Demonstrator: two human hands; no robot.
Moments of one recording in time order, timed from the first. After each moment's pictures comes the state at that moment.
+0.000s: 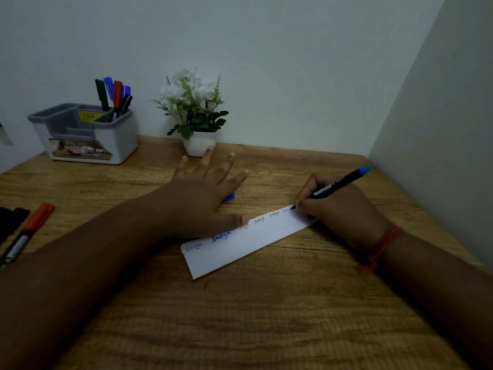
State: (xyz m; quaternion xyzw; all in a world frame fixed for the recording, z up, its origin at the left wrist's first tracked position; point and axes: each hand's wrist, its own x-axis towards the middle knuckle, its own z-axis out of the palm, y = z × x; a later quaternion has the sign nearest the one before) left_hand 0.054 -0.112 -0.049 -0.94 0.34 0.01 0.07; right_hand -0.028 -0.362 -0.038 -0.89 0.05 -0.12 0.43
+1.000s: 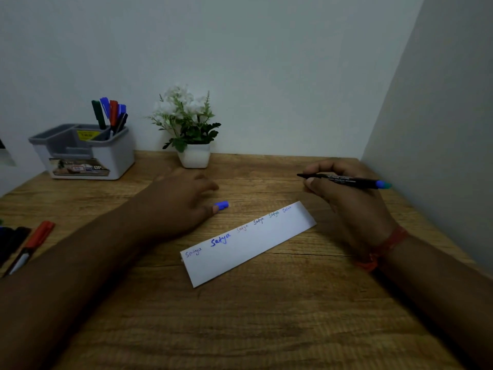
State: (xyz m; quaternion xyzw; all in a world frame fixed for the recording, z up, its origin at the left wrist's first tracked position) left_hand 0.057 -0.097 -0.034 -0.95 0.30 -0.07 -0.06; right_hand -0.039 -0.374 -0.027 -0.78 0.01 -0.25 0.58
